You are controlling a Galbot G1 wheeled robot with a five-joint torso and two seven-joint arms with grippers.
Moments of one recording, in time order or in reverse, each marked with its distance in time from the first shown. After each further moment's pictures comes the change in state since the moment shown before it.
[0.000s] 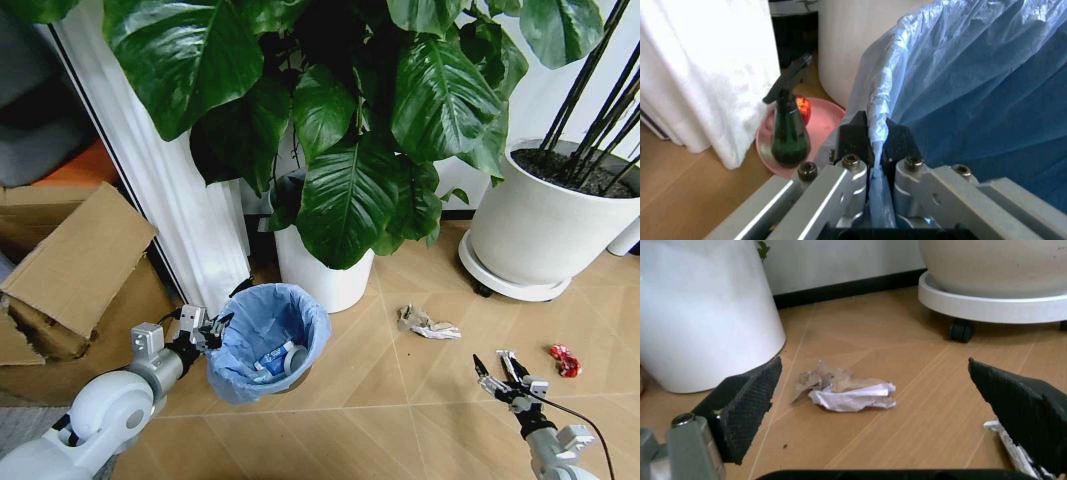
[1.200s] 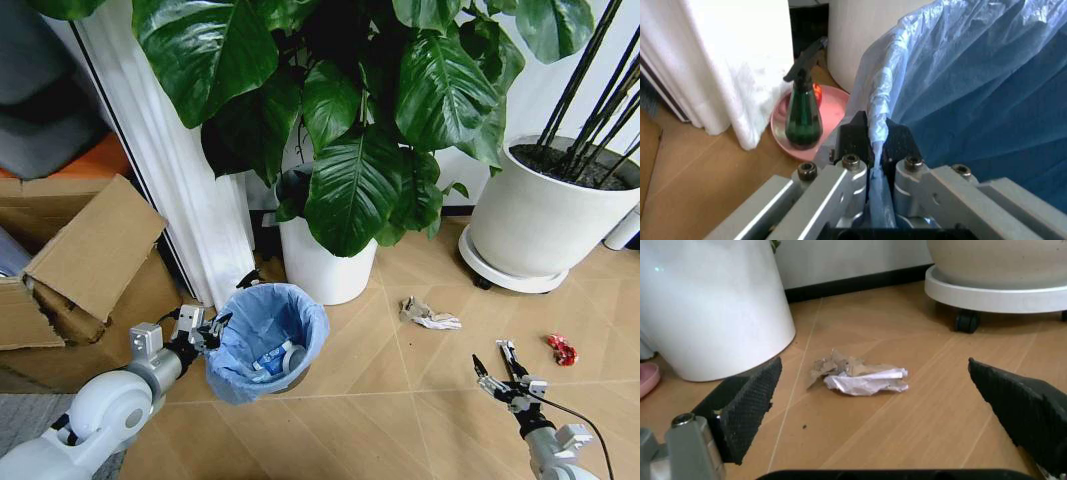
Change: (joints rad) left arm 0.000 0.001 -0.003 0.013 0.002 0.001 0.005; right arm 0.005 0.012 0.002 -0.001 -0.016 -0.005 0.002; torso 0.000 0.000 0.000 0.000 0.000
